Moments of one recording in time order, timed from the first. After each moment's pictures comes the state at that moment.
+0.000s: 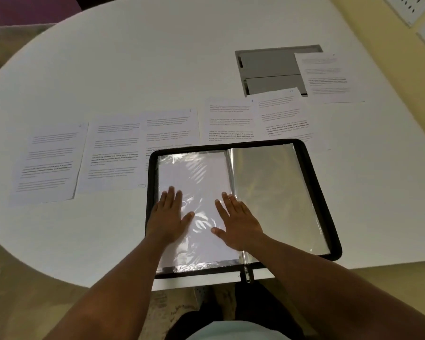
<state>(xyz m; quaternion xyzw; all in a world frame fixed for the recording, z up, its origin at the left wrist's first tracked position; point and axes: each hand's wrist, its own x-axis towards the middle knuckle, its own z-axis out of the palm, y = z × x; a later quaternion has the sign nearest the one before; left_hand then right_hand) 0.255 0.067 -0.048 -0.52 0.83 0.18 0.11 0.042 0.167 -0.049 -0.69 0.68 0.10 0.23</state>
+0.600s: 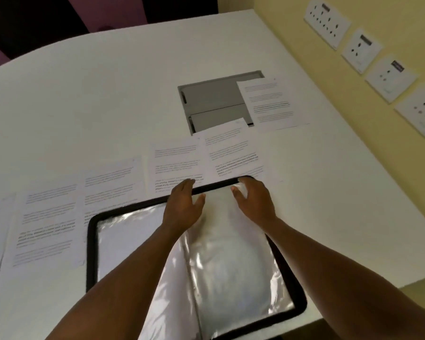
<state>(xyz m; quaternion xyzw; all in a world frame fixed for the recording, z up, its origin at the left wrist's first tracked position) 0.012 -0.014 0.029 -0.45 0.83 0.31 -0.12 -0.171 0.086 0.001 -0.45 0.83 -0.31 0.13</state>
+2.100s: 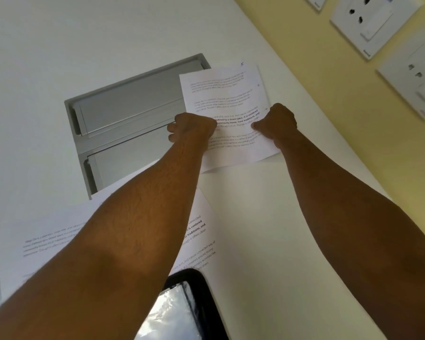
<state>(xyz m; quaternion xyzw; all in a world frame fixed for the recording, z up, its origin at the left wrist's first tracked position) -0.439 -0.222 -0.031 -0.66 0.58 0.47 -0.06 -0.571 -0.106 -0.029 -0.17 0.93 -0.21 0.23</state>
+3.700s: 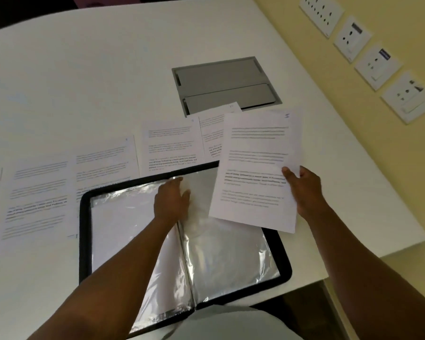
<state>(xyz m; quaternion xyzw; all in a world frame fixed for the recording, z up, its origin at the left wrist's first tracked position) 0.036 0.010 -0.010 -0.54 0.78 0.31 -0.07 -0.222 0.176 0.065 -0.10 0.78 -0.54 0.30</state>
